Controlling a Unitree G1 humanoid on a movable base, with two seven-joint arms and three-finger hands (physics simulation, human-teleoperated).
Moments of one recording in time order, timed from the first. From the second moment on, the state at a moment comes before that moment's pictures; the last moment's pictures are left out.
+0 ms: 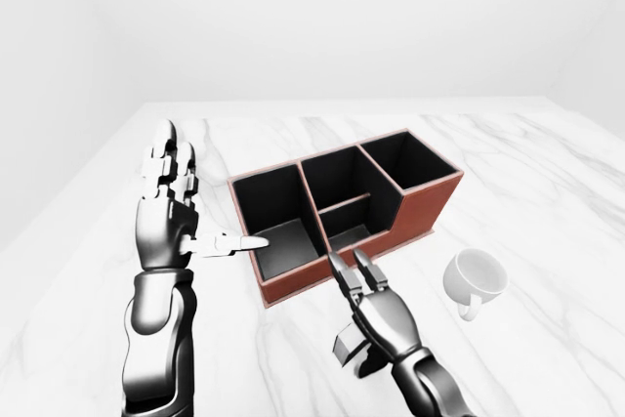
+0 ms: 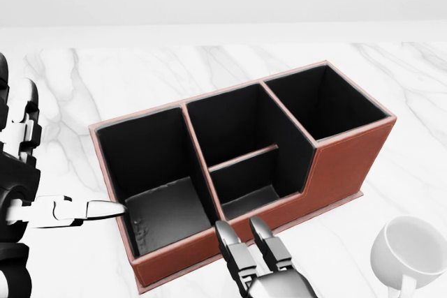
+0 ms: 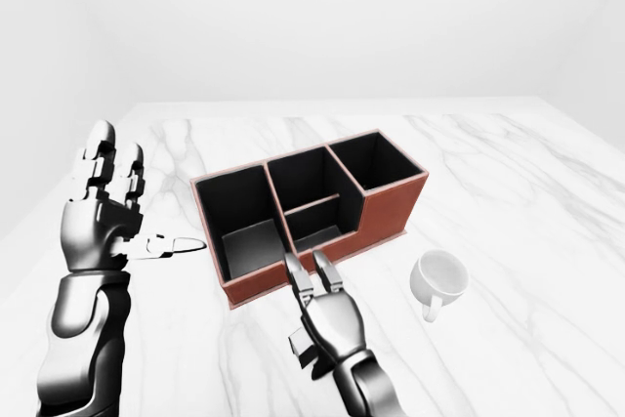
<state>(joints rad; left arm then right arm) -0.04 0.07 0.18 -0.49 -0.09 0.09 -0.08 0.36 -0.16 0.37 -0.25 -1.13 -0.09 0.01</state>
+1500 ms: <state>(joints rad) -0.05 0.08 0.18 -0.49 -0.10 0.09 -0.08 0.28 -0.08 0.17 -0.68 -1.04 -0.09 0.43</state>
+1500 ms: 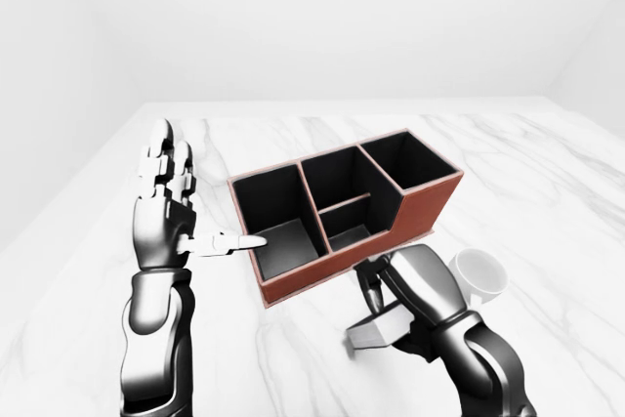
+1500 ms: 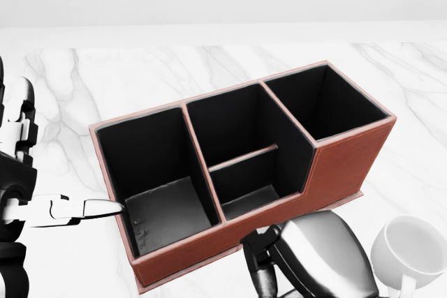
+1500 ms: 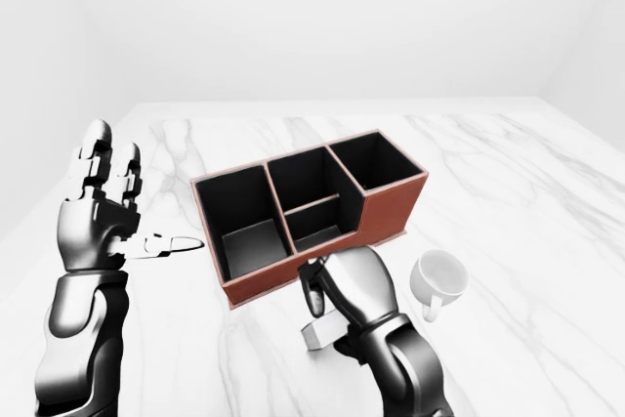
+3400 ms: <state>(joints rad) -0.07 0.10 0.21 -0.46 -0.11 0.09 -0.07 -0.52 -0.07 0.04 -0.46 -1.07 0.09 0.68</state>
